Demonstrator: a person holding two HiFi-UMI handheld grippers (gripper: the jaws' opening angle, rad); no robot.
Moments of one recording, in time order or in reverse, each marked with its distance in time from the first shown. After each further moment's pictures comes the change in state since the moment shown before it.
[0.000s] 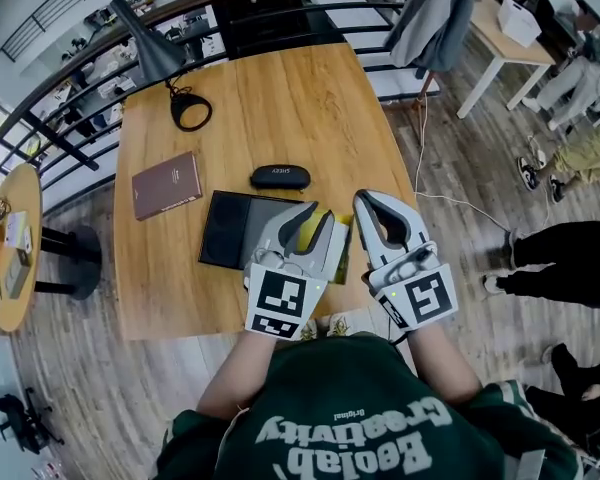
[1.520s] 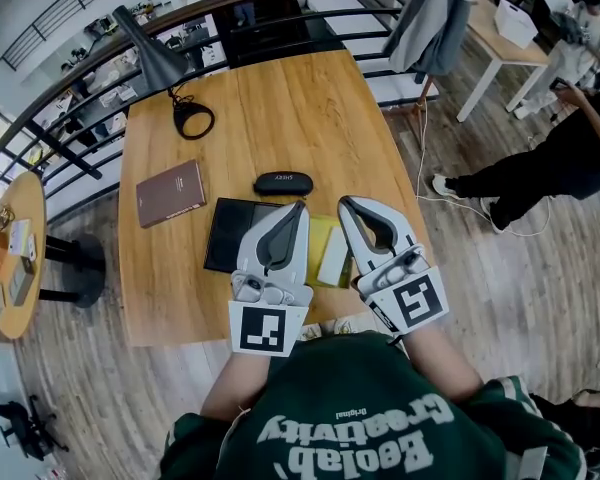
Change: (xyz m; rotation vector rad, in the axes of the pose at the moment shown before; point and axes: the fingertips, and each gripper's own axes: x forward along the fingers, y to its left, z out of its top) left arm -0.052 0.028 0.058 0.092 -0.406 0.176; right arm 0.014 0.022 0.007 -0.002 -0.034 0.048
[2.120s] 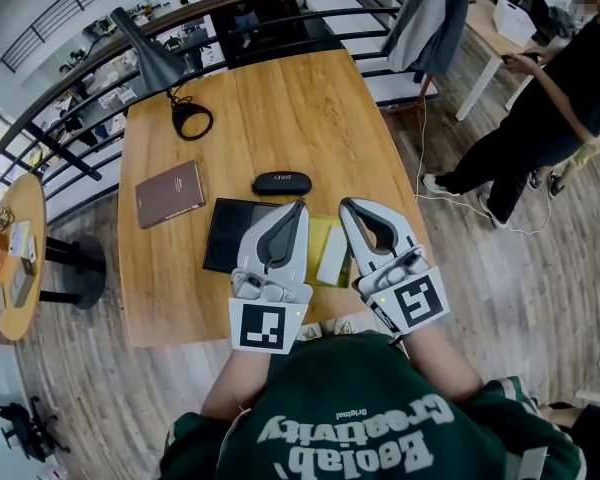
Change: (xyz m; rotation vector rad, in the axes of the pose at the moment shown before) left arm 0.001 -0.001 -0.002 0.003 0.008 -0.011; right arm -0.005 0.000 -0.004 0.012 0.014 -0.007
